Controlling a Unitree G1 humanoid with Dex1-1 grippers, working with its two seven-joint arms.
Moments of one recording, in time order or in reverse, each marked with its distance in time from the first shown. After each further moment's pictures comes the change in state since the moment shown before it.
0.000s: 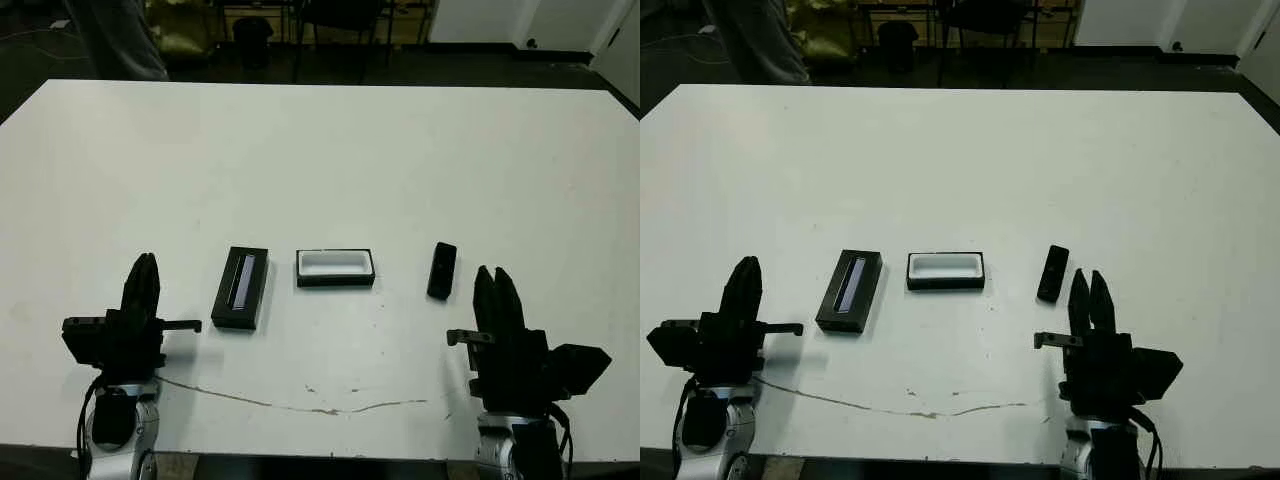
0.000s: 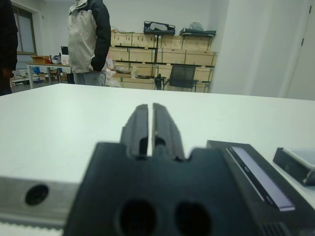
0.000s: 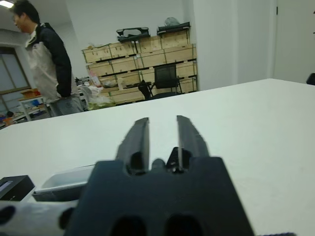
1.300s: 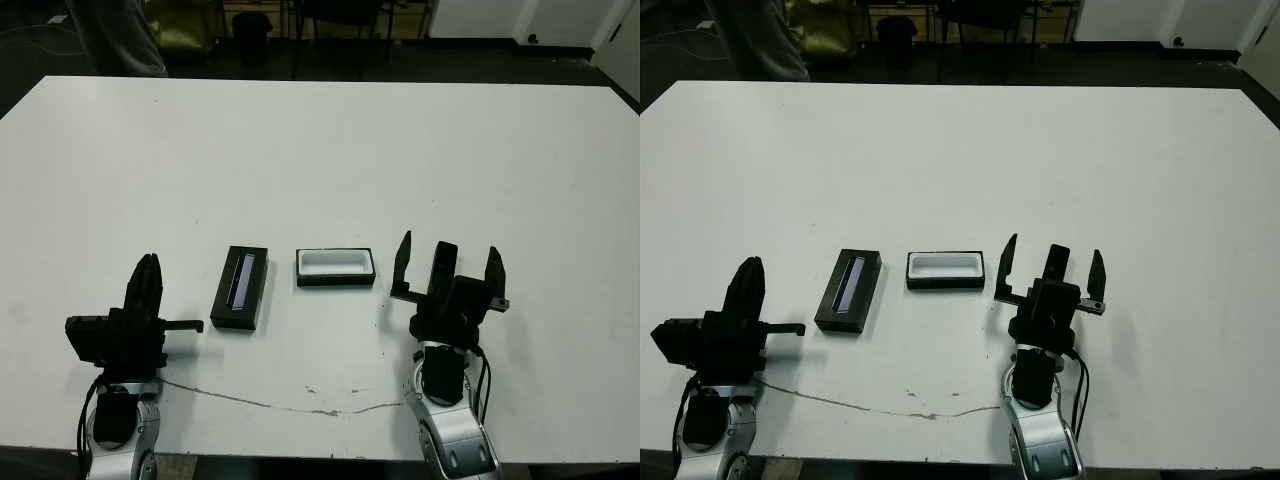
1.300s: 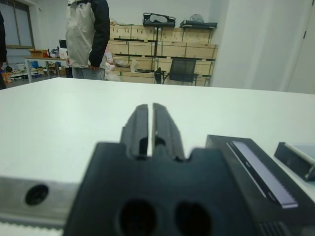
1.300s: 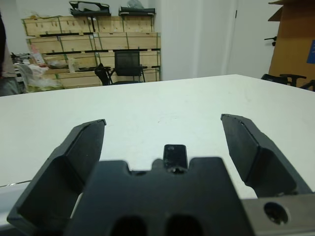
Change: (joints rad) left arm 0.004 0.000 -0.014 -0.016 0.000 0.039 0.007; right arm -0.387 0.034 0.086 0.455 -0.206 0.025 -0.461
